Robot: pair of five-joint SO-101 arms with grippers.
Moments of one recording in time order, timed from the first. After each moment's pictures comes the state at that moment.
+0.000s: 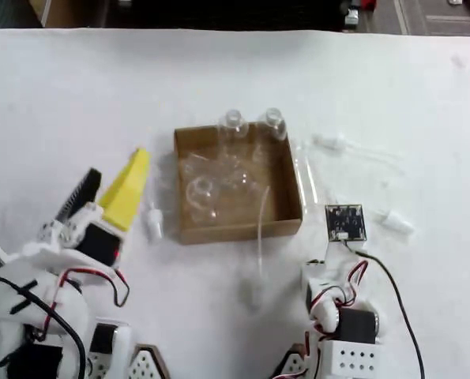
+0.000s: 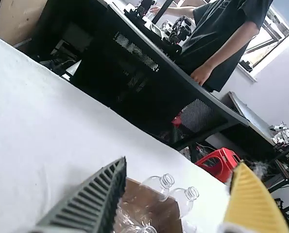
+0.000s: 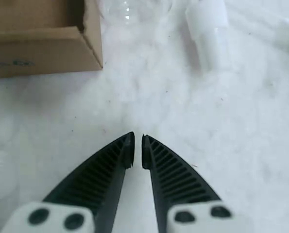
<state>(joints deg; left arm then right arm) -1.5 -95.2 55.3 59.1 39.8 1.9 -103.2 96.4 72.4 8.1</state>
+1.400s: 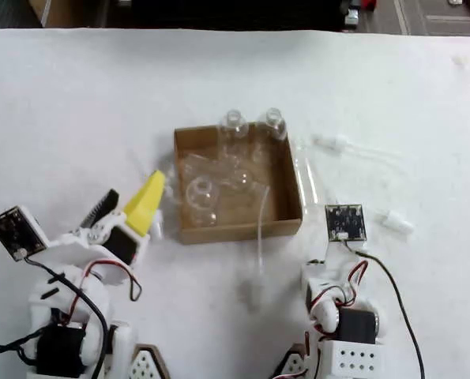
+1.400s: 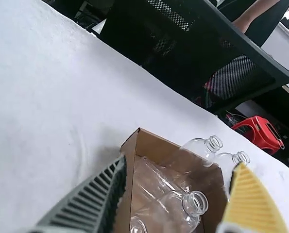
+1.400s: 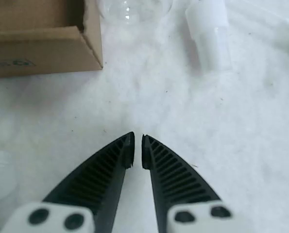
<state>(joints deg) -1.5 -104.3 74.3 59.2 37.0 1.9 -103.2 96.4 72.4 8.1</state>
